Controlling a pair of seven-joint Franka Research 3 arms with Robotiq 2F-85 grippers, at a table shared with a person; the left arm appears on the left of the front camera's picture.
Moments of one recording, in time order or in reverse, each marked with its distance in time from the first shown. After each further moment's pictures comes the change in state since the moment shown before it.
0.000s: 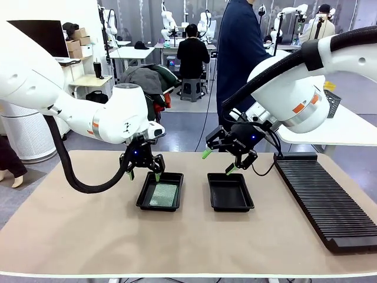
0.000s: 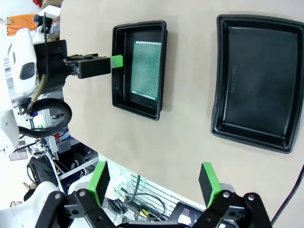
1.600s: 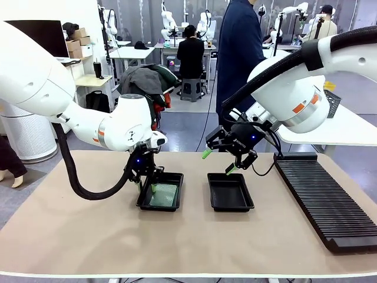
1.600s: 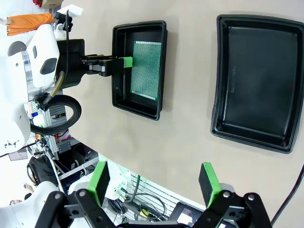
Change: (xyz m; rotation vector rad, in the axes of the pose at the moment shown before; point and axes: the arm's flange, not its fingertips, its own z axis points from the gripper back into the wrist) left arm -0.001 -0.004 -0.028 0.002 0.044 -0.012; right arm 0.000 0.000 0.000 0.000 0.000 0.000
